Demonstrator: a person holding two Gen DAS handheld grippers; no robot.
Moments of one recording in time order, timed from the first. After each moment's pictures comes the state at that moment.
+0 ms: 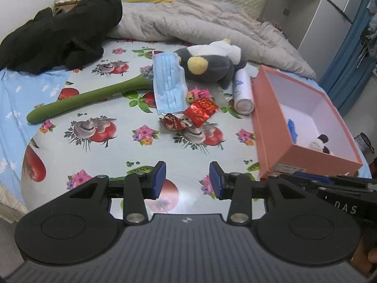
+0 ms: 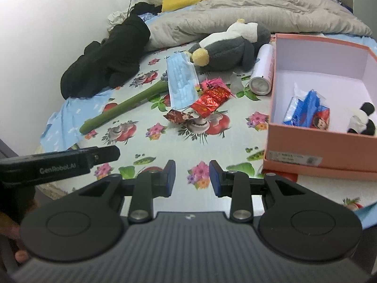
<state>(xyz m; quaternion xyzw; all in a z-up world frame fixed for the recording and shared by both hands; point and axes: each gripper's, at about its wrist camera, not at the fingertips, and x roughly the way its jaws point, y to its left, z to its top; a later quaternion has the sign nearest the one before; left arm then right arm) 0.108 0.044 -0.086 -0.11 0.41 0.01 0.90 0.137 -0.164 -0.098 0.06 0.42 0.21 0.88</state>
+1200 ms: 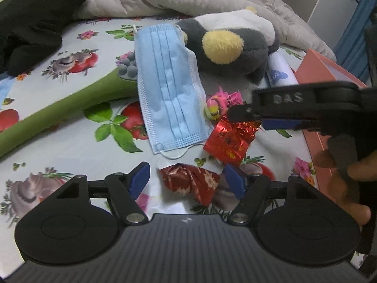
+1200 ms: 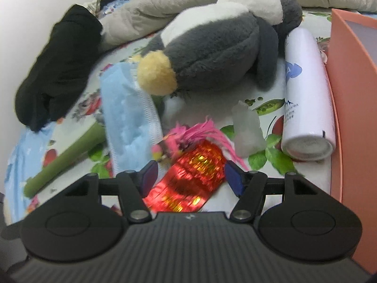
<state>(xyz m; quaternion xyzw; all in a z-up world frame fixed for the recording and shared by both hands) 0.319 0.072 -0.217 -0.09 0.45 -0.02 0.89 0.399 -0.095 -0.210 0.08 0.48 0.18 0.86</state>
